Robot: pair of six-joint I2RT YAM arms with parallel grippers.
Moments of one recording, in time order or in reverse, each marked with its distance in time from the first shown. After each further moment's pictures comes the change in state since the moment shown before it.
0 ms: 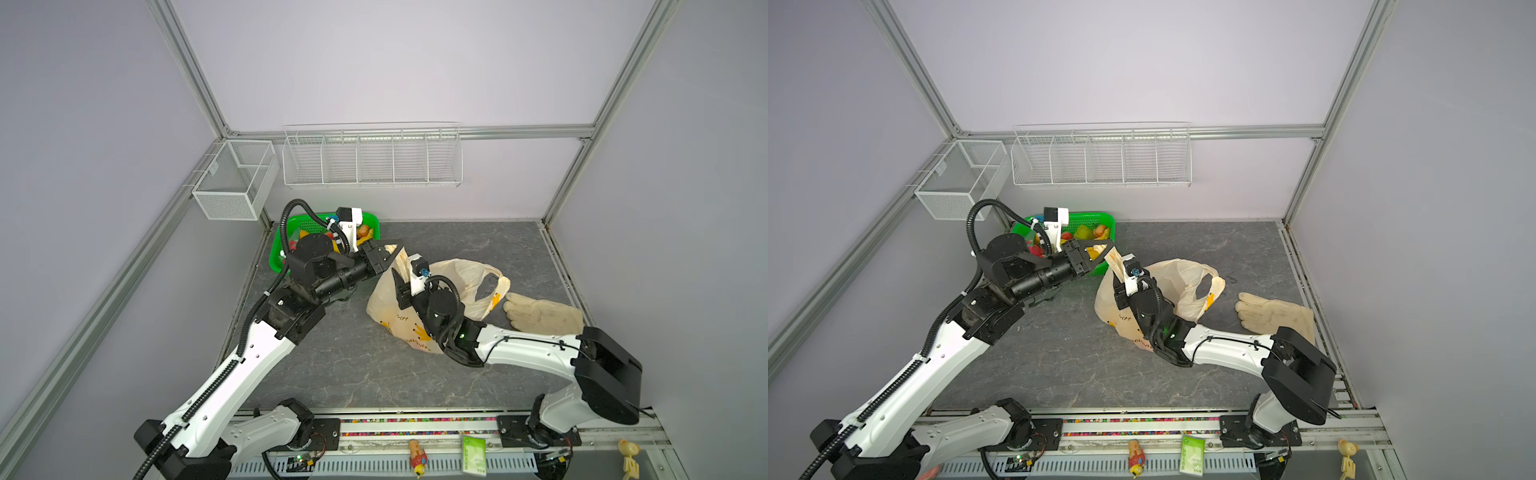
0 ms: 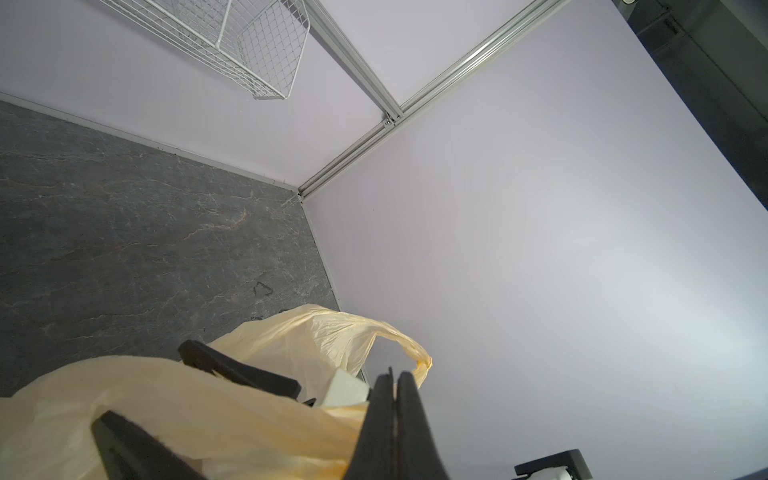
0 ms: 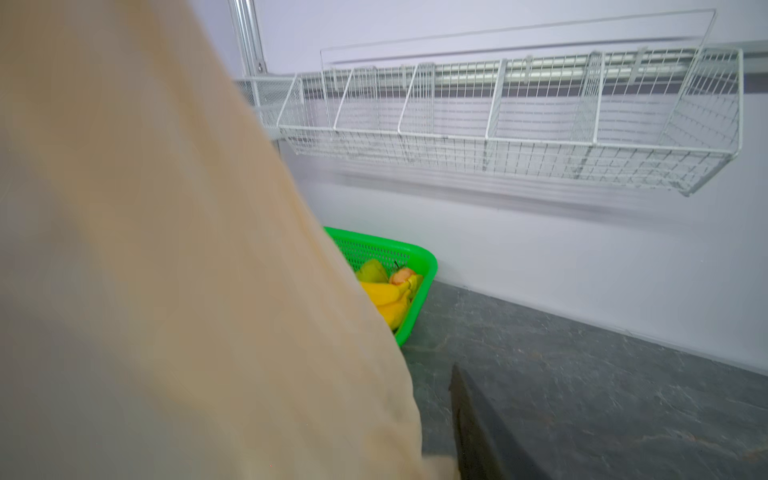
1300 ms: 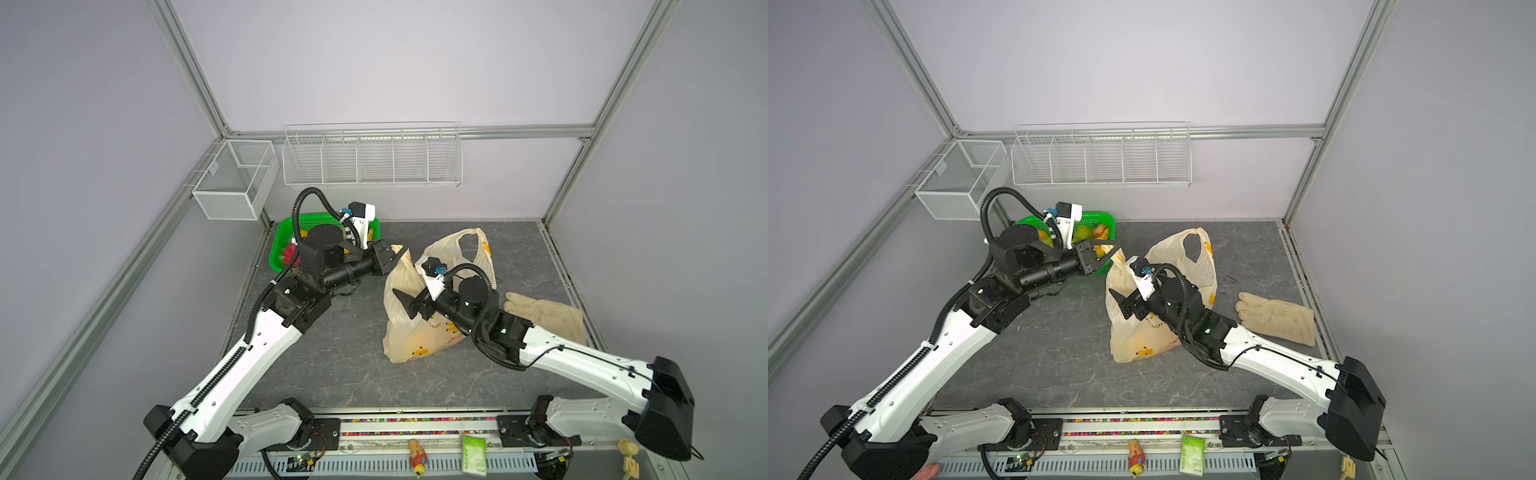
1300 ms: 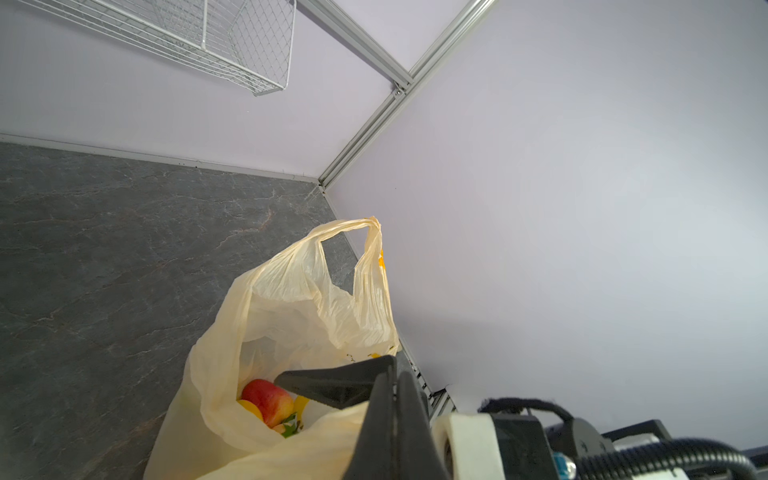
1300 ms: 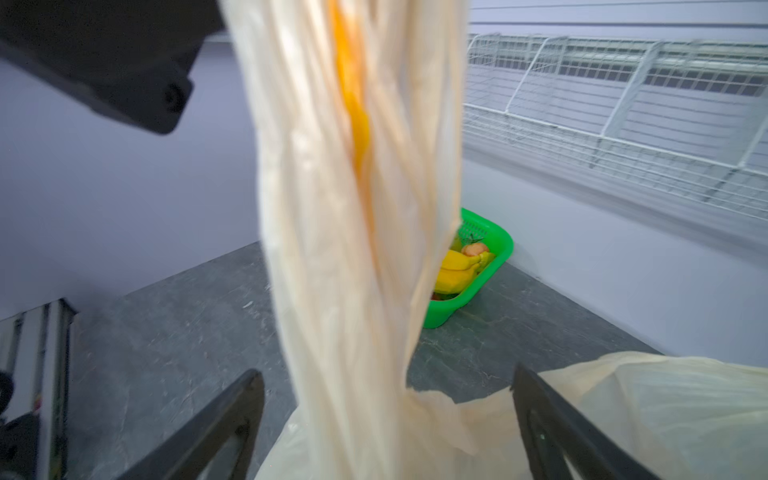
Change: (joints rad) left arm -0.004 0.066 0.080 -0.089 0.026 0.183; right arm -0.045 -0.280 0.062 -0.418 -0.348 -0.024
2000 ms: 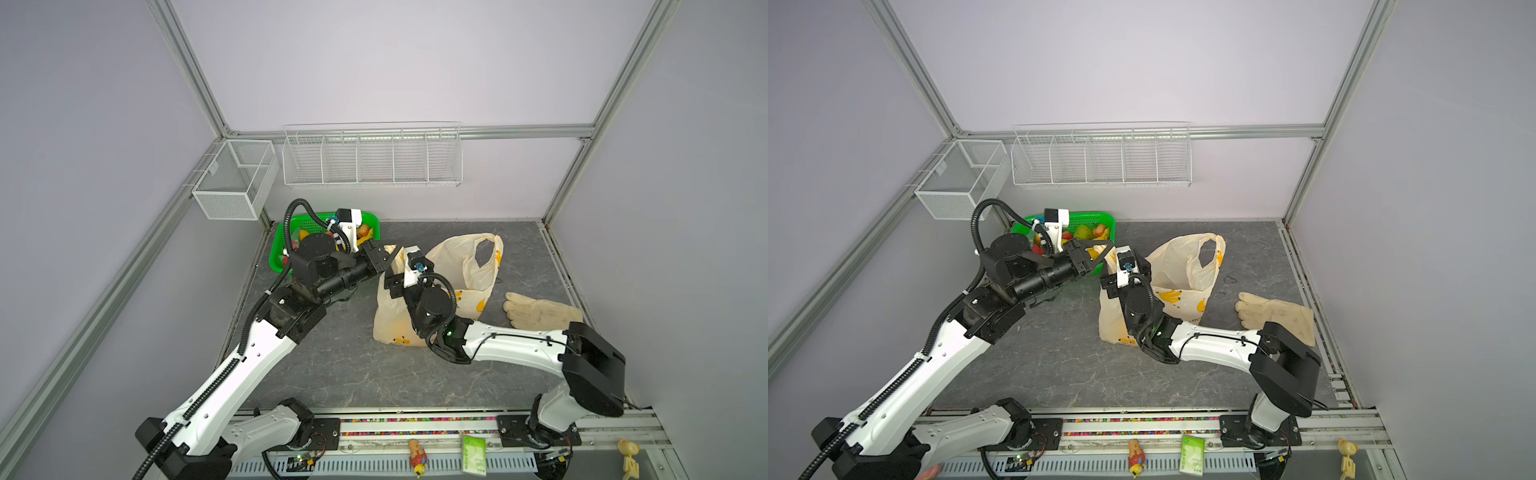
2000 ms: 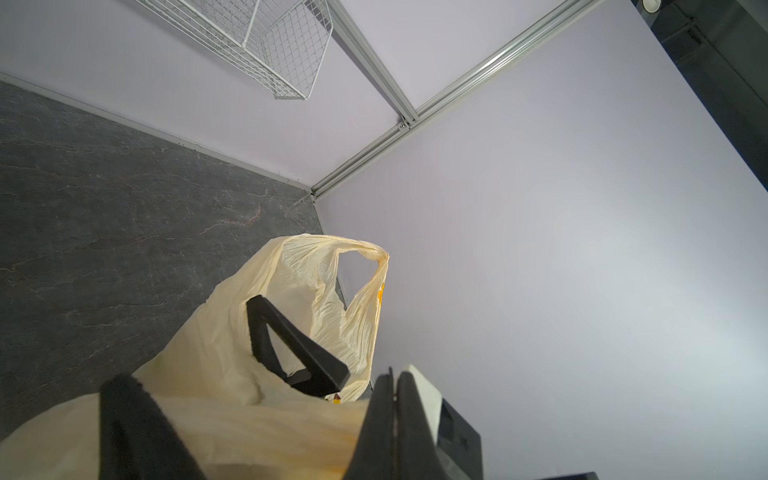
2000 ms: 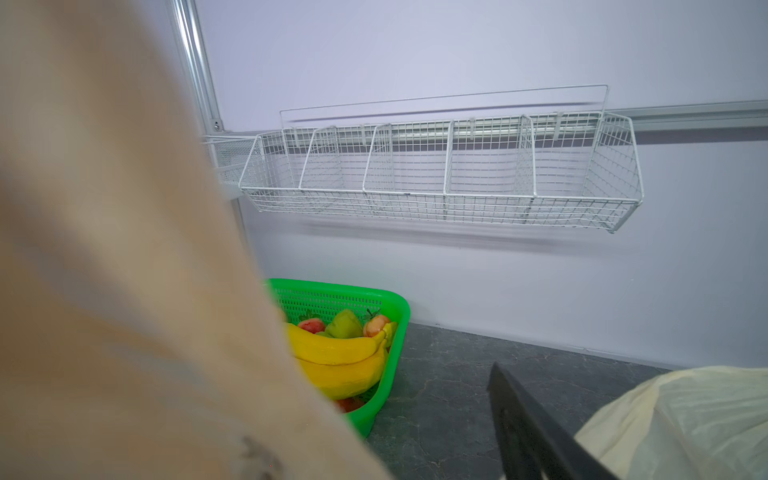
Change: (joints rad) left arm 0.000 -0.066 -0.086 0.072 -0.068 -0.211; right arm 0.103 0.390 0.101 0.549 0.578 -0.044
